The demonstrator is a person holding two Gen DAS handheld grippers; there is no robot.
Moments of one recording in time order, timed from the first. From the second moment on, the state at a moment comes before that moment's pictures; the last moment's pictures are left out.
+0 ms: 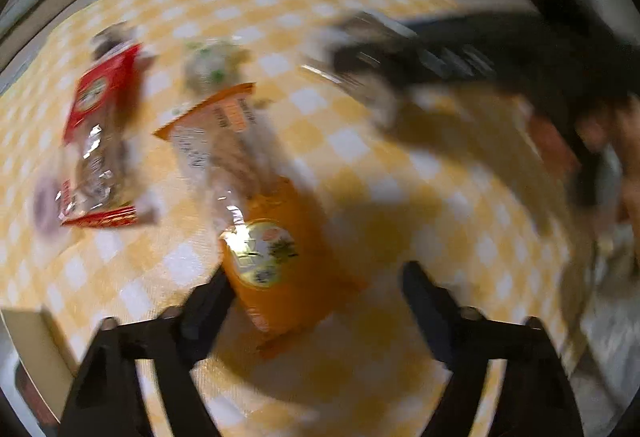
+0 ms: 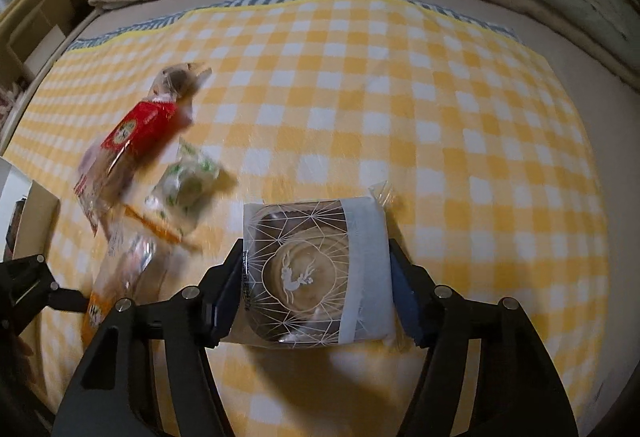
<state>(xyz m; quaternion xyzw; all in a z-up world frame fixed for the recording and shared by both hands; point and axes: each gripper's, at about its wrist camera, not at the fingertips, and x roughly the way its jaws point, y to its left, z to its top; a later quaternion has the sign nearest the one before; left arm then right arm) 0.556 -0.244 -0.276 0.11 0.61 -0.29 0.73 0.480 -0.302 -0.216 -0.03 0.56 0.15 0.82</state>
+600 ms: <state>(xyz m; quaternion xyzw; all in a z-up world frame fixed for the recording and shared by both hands) 0.577 -0.230 -0.263 -0.01 0.58 -0.17 0.80 0.418 -0.334 -0.185 0.03 0.54 0.09 0.83</state>
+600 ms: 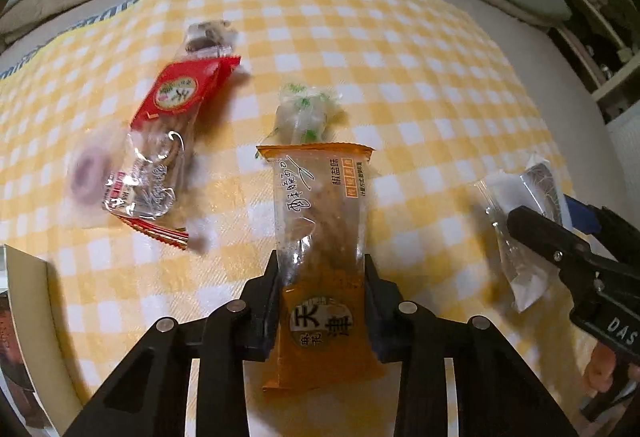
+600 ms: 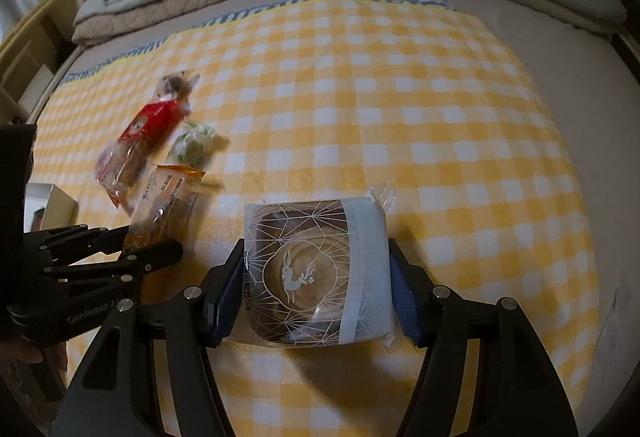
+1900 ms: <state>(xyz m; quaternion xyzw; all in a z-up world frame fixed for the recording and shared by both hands) 0.345 0.022 0.001 -0.04 0.42 -0.17 0.89 0.289 -0.212 0.001 0.06 0.42 0.13 0.89</state>
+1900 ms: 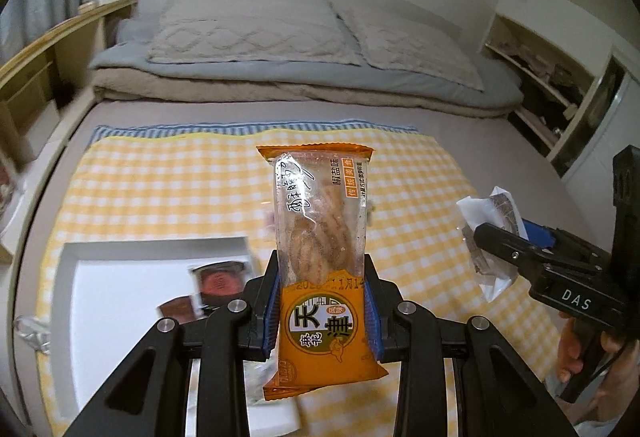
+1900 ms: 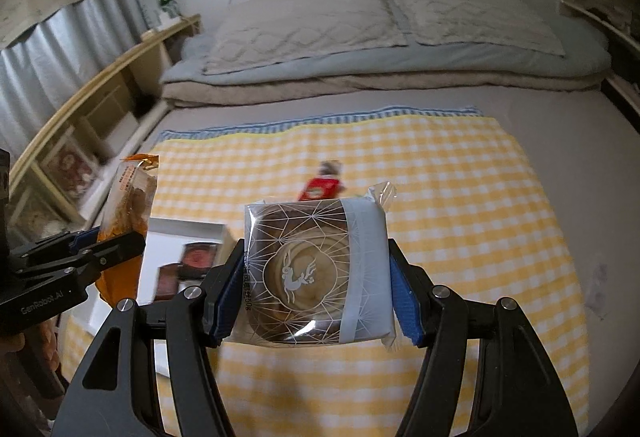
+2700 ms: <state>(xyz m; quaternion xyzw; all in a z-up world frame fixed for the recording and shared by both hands) 0.229 0.231 -0.013 -0.07 0.45 -0.09 0.88 0.250 -0.015 -0.055 0.09 0.46 0.24 0.85</state>
